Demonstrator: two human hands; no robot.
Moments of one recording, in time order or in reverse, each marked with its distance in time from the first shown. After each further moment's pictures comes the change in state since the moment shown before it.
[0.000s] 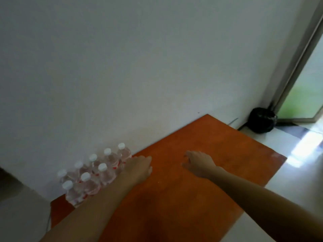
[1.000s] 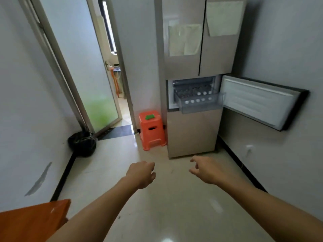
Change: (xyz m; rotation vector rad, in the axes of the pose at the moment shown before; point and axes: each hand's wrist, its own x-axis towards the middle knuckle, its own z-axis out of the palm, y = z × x) left_hand 0.104 0.875 -0.076 0.071 -0.009 1.076; right_hand -0.585 0.601 -0.123 0.156 0.379 1.172
